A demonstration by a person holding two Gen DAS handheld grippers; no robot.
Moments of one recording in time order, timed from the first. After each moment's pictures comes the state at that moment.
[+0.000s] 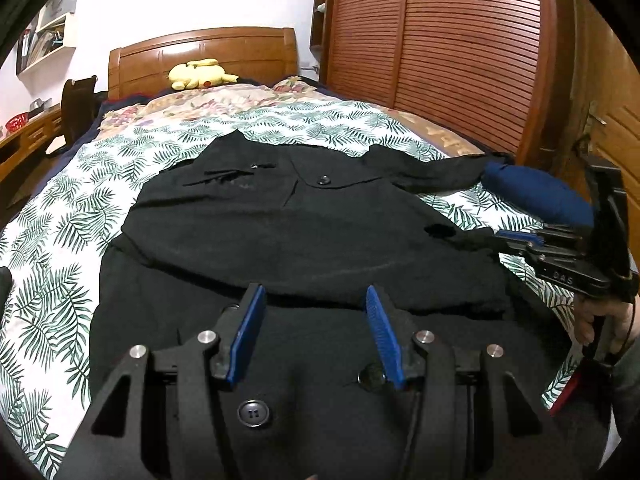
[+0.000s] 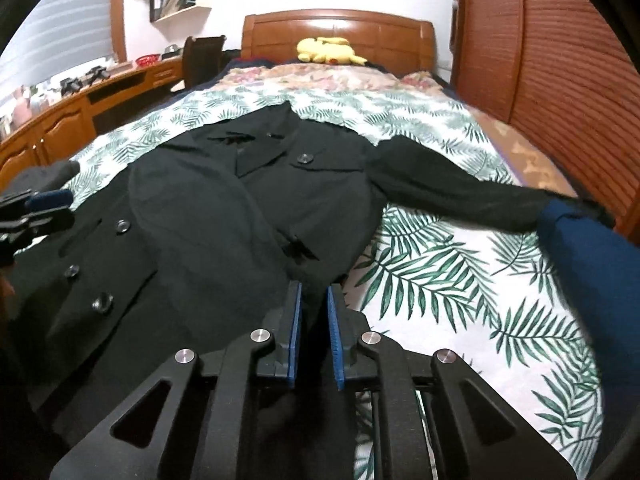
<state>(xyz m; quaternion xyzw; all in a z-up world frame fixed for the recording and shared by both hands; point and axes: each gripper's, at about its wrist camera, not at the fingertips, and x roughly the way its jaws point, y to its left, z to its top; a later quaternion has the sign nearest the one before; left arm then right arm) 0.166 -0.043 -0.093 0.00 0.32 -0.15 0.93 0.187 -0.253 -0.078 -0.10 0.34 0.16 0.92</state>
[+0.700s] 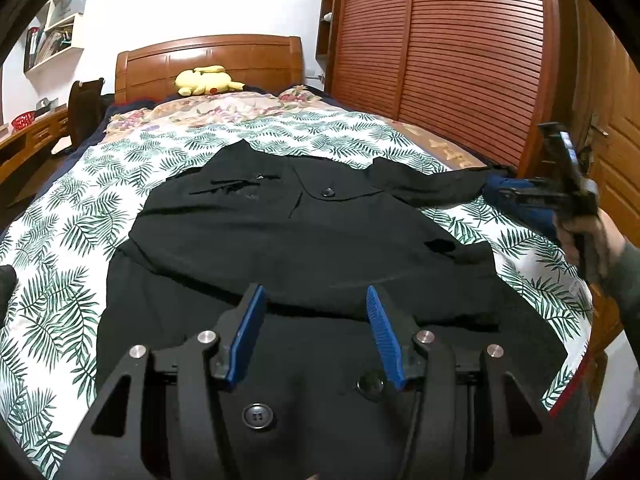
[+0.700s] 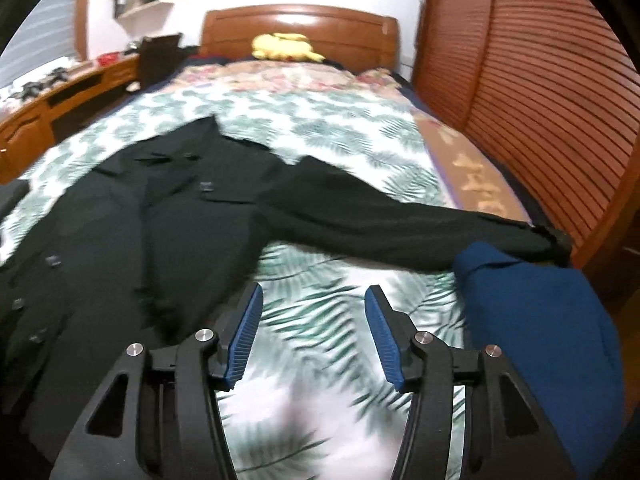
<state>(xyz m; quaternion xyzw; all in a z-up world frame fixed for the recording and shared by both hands) 0.159 -0.040 -0.084 -0.01 0.31 -0.14 0.94 0.272 -0.337 -0.040 -0.12 0.36 0.08 0.92</state>
